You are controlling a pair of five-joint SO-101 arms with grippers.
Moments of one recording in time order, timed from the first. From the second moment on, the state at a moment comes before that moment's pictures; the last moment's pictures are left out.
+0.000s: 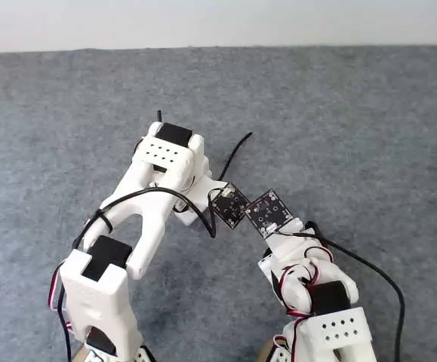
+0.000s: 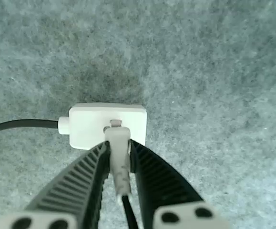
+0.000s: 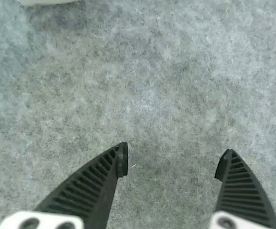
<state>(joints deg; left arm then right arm) 17.8 23.8 -2.1 88.7 -99.6 -15.2 -76.8 80.8 60.5 23.6</state>
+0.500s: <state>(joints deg) 18.2 23.1 -3.5 90.9 -99.6 -15.2 -76.8 80.8 60.5 23.6</state>
